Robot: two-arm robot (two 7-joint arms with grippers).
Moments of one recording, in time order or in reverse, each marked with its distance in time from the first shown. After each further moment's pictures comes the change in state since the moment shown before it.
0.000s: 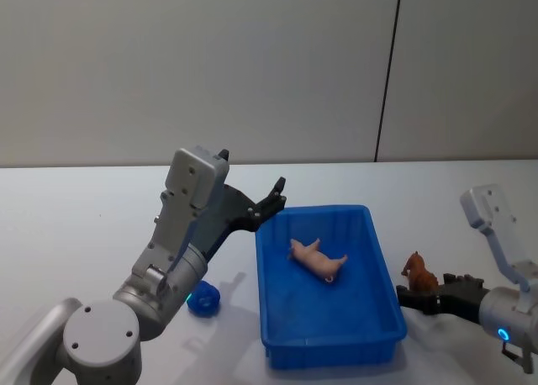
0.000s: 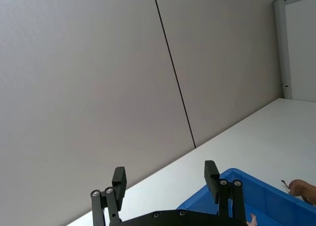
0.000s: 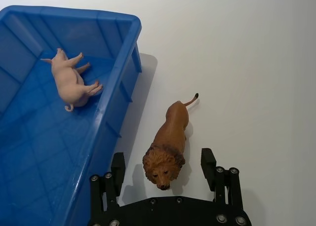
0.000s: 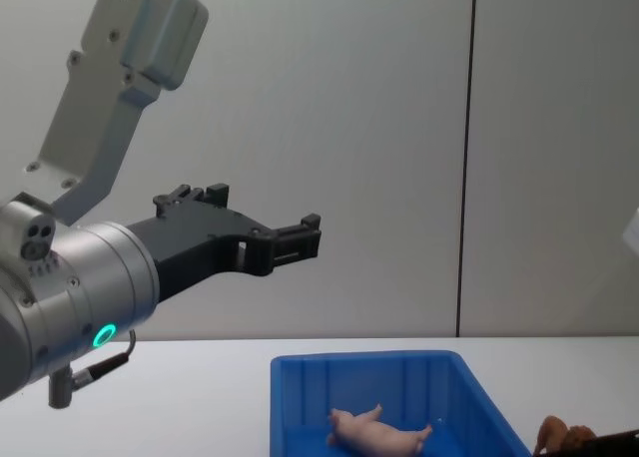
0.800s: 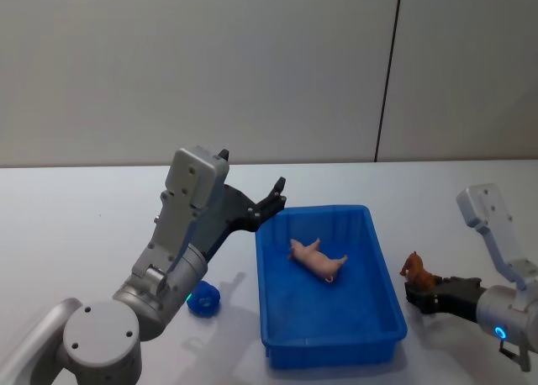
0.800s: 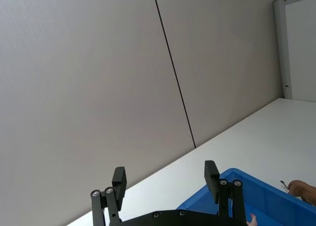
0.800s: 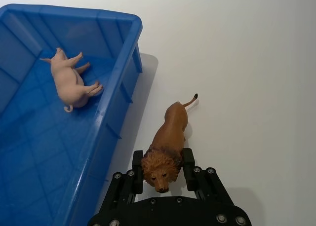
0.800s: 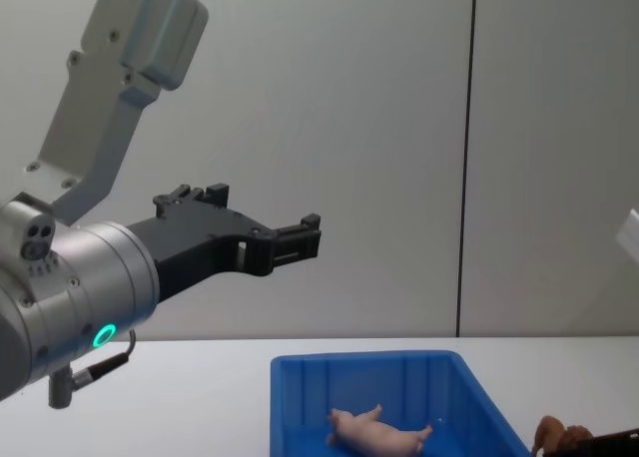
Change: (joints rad) left arm 0.000 0.000 0.000 0.000 0.000 0.000 0.000; right arm 0.012 -0.007 -0.004 0.016 -0.012 0.002 0.006
